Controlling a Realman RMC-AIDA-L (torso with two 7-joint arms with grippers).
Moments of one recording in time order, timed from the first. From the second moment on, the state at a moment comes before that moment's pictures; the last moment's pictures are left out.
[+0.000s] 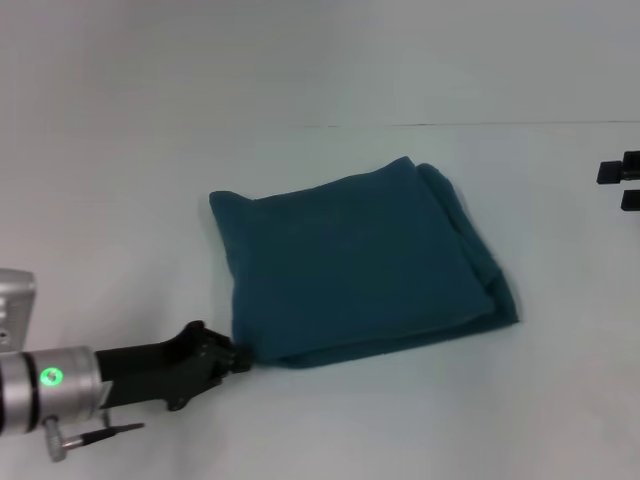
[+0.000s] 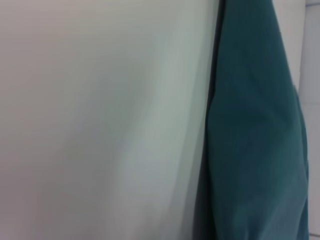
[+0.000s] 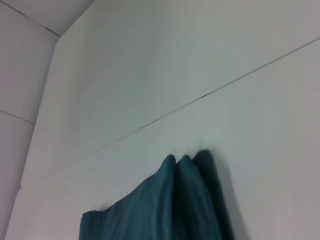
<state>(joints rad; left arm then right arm) -0.48 -2.14 0.71 0.53 2.10 1.31 -2.61 0.65 1.85 -0.49 -0.75 -2.33 -1.50 2.59</state>
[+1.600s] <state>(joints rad) -0.53 -2.01 0.51 0.86 2.23 1.79 -2.01 0.67 1.88 -0.53 -0.72 -2.28 -1.68 2.10</state>
